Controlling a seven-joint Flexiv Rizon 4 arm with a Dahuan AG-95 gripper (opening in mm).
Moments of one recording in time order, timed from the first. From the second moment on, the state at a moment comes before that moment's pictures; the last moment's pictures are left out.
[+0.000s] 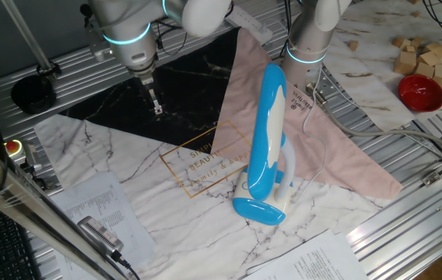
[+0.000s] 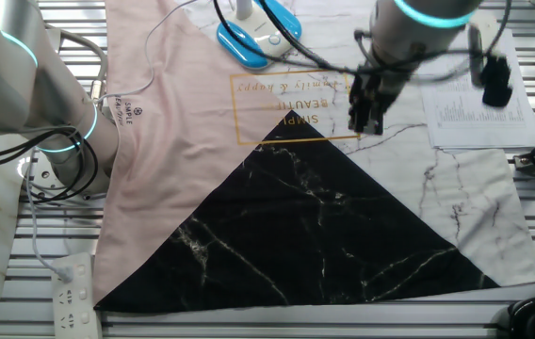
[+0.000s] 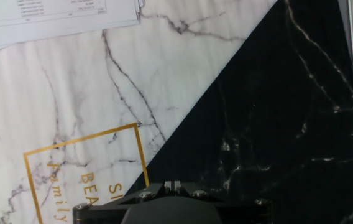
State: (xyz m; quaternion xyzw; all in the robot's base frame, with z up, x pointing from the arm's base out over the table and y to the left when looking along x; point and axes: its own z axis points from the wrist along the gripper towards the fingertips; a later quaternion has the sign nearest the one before) arm 0.514 -0.013 0.134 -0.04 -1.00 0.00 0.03
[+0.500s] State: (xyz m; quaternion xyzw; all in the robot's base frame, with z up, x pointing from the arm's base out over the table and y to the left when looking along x) arm 0.535 0.001 0.115 -0.02 -1.00 -0.02 0.03
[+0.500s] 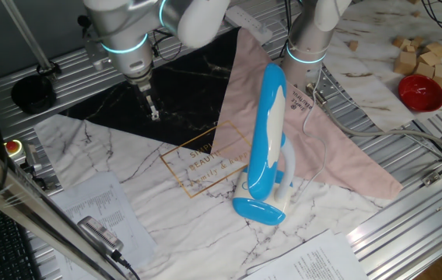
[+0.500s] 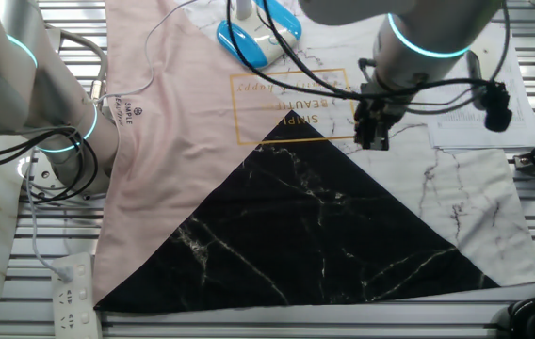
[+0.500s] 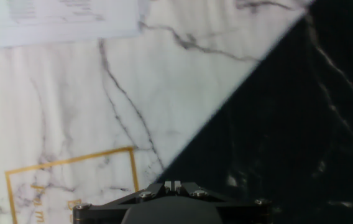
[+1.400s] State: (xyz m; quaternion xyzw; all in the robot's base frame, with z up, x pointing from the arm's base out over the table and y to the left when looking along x) arm 0.547 0.067 0.118 -0.03 -1.00 -0.01 0.02
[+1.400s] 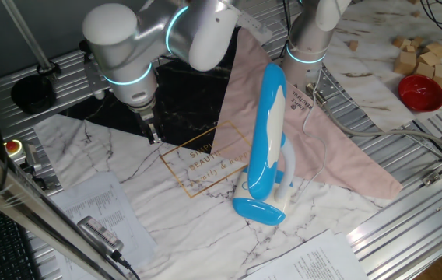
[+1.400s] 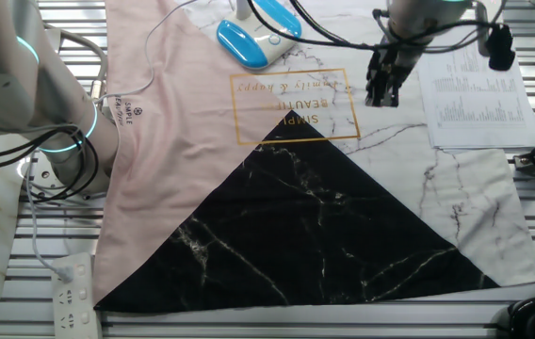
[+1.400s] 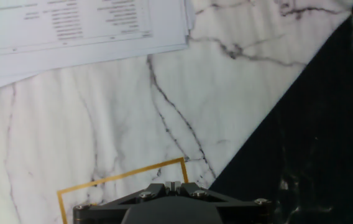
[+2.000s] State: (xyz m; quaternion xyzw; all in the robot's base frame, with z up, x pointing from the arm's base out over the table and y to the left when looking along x) arm 0.545 0.086 0.115 0.00 -1.00 -0.04 0.02
